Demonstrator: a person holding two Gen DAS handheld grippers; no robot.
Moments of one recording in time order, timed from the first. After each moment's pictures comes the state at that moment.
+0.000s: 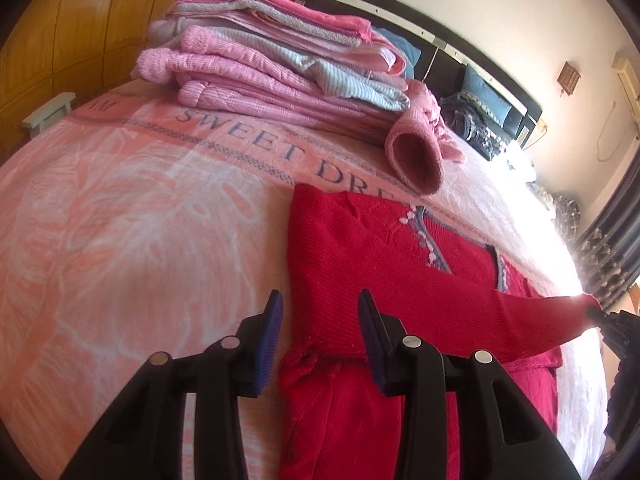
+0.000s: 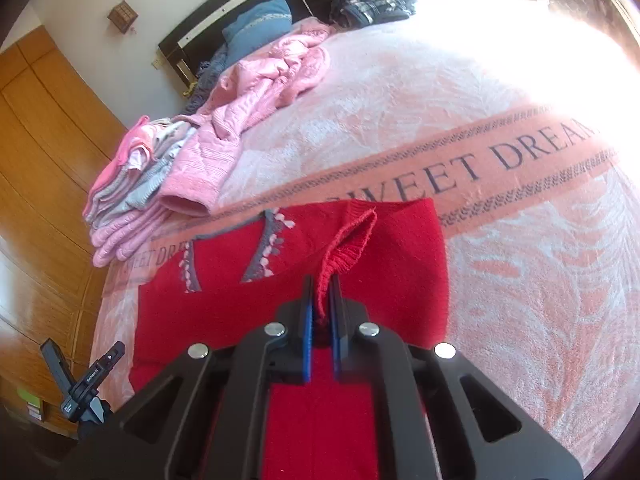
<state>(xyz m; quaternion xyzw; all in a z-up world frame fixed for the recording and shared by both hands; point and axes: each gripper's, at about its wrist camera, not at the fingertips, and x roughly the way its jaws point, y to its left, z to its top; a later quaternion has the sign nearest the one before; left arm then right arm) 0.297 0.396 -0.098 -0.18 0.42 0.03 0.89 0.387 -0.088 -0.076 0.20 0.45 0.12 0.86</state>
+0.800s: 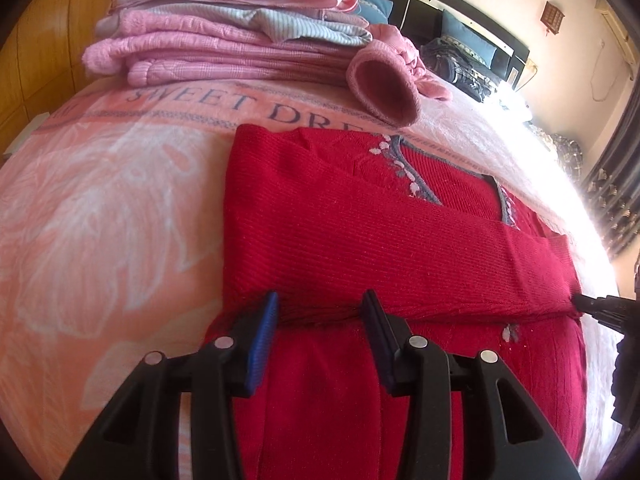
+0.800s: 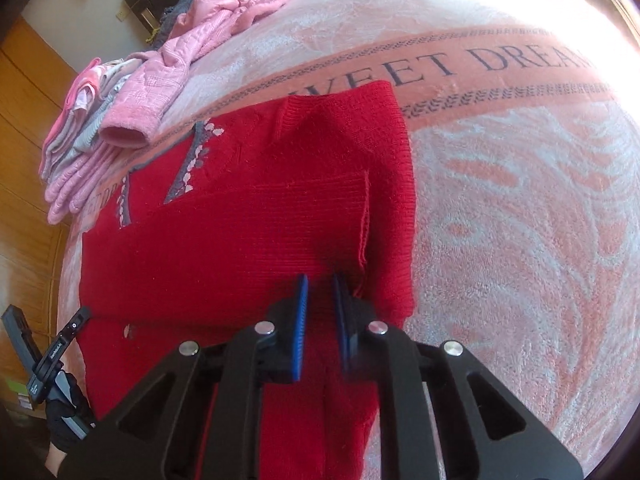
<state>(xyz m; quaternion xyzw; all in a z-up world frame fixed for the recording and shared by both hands) 0.304 0.355 -0.117 -0.13 0.45 -0.01 0.88 0.379 -0.085 -0.143 0.16 0.53 0.09 0.83</state>
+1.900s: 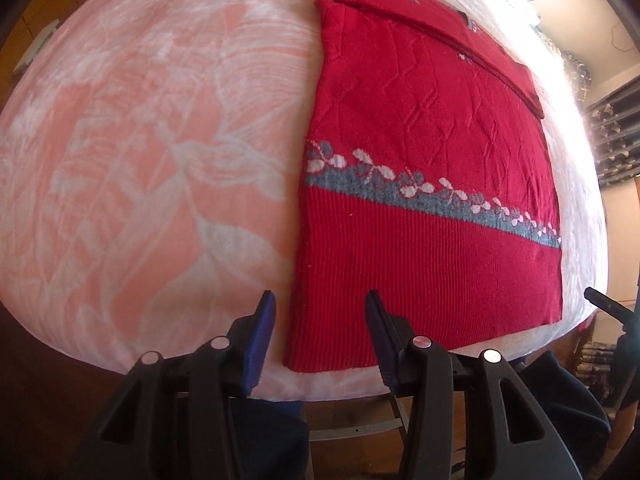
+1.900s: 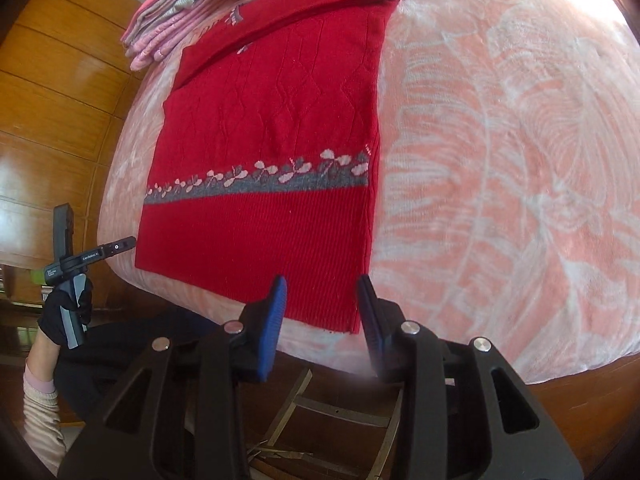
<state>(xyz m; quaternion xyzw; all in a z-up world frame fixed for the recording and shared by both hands) 0.044 0.385 -0.091 -0.14 0.67 -0.02 0.73 0.060 -0.098 -0.076 0.13 0.64 0.19 0.73</state>
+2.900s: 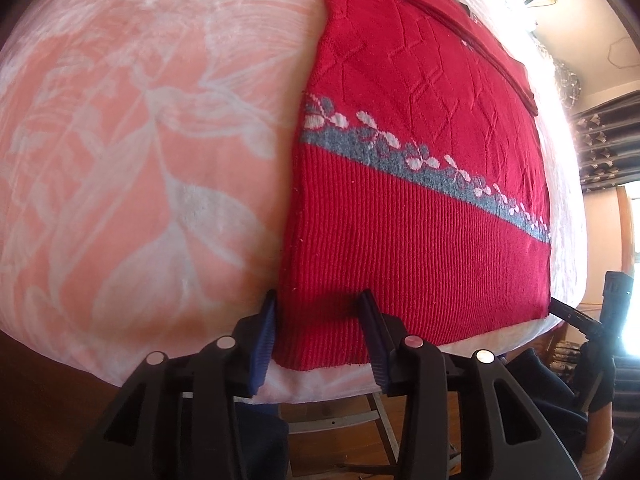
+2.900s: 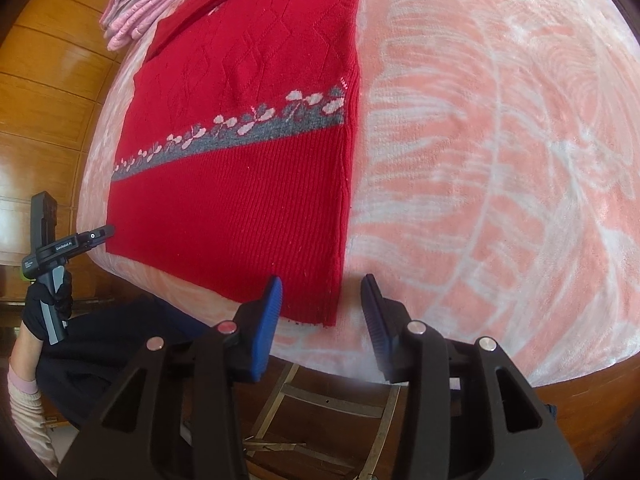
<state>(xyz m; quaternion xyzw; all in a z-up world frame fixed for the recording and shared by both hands) 0.041 0.377 -0.116 -0.18 0.67 -0.07 0.72 0.054 -0.090 -0.127 0.12 0.67 0.18 0.71</state>
